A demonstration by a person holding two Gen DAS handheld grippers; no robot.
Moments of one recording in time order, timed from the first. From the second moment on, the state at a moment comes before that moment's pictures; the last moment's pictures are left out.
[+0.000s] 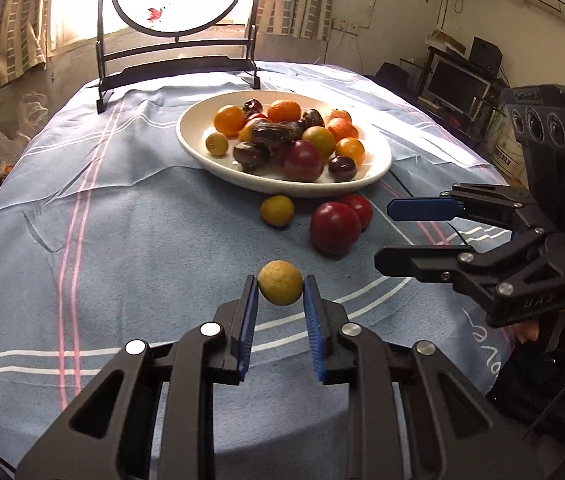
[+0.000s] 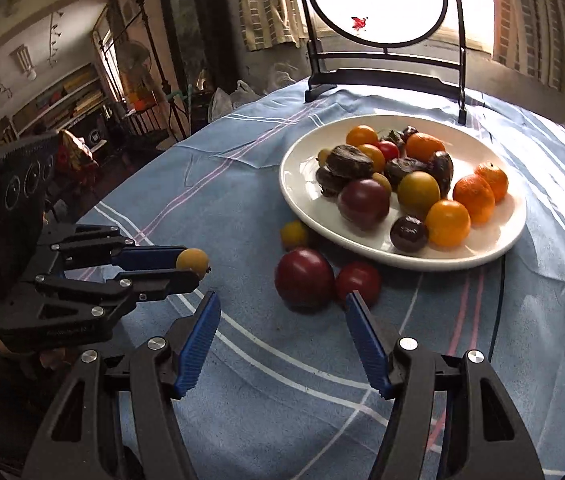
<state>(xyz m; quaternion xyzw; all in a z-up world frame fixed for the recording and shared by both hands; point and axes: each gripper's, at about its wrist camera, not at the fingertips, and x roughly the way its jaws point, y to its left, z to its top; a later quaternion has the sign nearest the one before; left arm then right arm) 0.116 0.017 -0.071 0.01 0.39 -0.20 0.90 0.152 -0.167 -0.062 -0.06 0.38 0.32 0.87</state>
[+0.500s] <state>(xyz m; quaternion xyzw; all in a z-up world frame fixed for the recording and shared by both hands) 0.118 0.035 -0.074 -0.01 0.39 -0.20 0.90 0.174 -0.135 -0.074 -0.19 0.38 0.27 0.87</state>
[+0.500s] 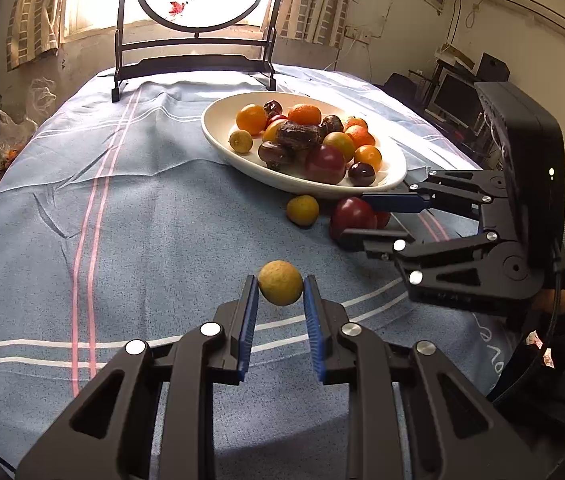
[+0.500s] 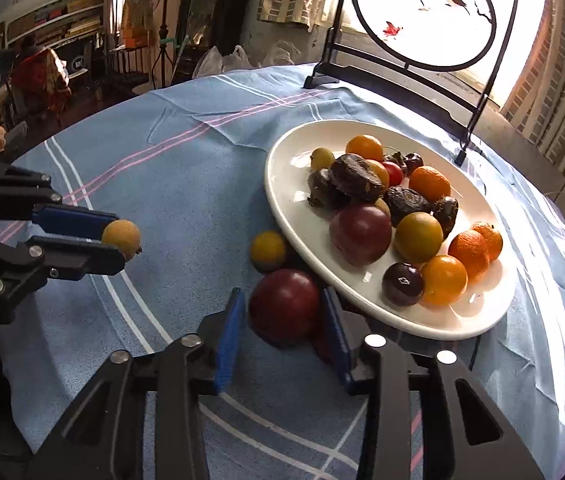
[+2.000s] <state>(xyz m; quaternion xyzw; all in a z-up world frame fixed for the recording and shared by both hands) 0.202 -0.010 -0.076 0.05 0.42 -0.20 0.88 0.199 -0.261 -0.042 0.08 0.35 0.25 0.90</state>
